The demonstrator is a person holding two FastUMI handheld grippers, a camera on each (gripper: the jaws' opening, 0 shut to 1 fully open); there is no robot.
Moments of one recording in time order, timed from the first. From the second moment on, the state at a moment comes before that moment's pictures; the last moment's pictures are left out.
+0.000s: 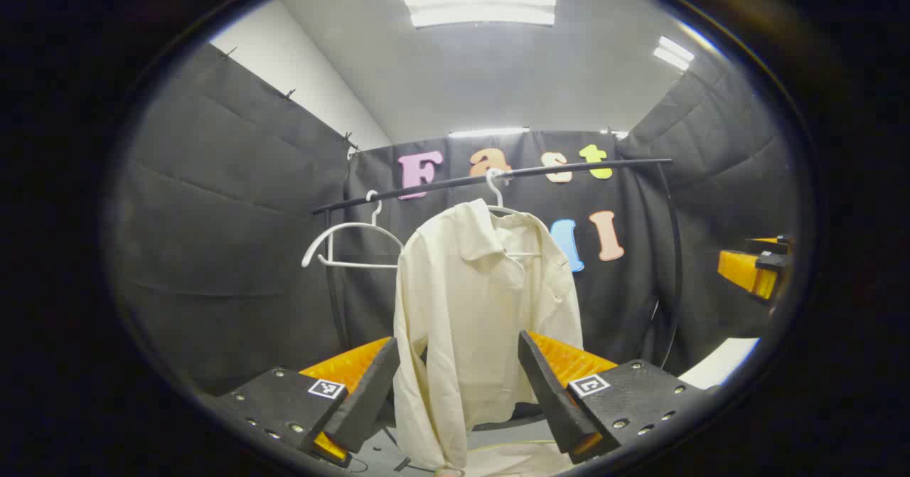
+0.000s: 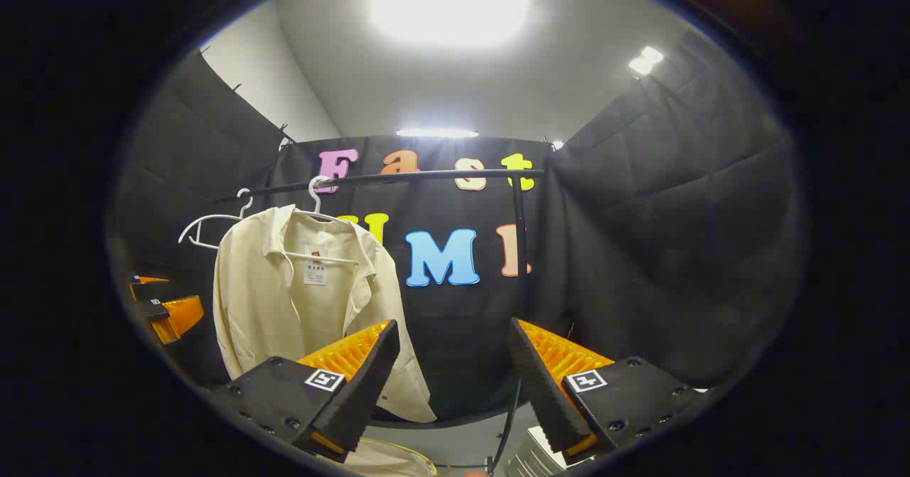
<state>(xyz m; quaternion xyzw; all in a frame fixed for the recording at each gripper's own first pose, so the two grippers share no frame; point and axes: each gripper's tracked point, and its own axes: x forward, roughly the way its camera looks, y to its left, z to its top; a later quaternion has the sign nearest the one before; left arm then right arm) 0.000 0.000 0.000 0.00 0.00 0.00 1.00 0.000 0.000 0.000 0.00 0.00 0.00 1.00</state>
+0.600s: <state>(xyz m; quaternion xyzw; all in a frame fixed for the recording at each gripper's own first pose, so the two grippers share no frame) 0.005 -0.002 -0.002 0.00 0.00 0.00 1.00 -0.001 0.002 0.000 0.00 0.00 0.01 1.00</state>
